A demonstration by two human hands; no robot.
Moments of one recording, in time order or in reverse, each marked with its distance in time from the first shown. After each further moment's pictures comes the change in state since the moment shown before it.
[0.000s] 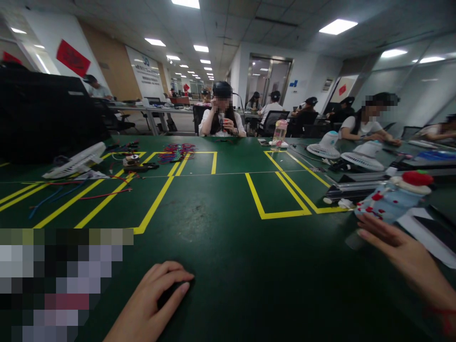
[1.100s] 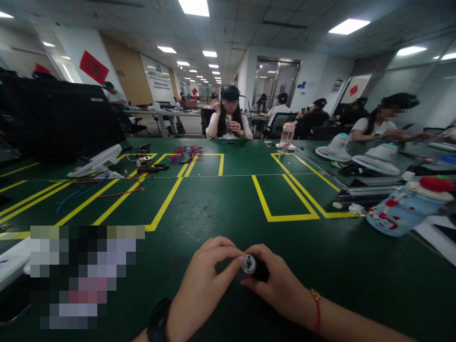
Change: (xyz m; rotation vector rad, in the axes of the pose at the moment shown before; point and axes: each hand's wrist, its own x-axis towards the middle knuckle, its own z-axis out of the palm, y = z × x) left_hand 0.054 0.092 0.009 -0.324 0.066 0.104; right_hand -0.110 -0.189 0.157 0.406 -0.680 -0.541
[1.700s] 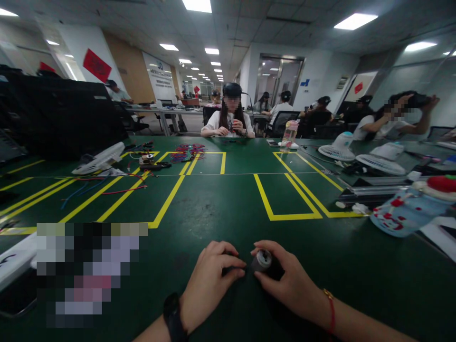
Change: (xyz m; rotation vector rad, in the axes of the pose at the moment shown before) left_hand -0.005 -0.036 0.014 0.082 -0.097 -0.028; right_hand -0.012 0.008 -0.015 -0.116 0.082 -0.042
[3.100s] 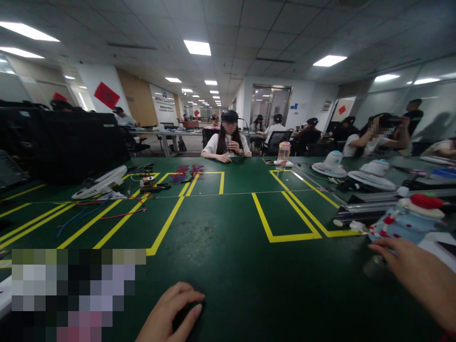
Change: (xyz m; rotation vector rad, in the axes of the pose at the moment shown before) left_hand -0.052 -0.046 -0.039 0.113 0.124 -0.072; right_hand -0.063 0.097 -0.211 -0.878 0.473 0.383
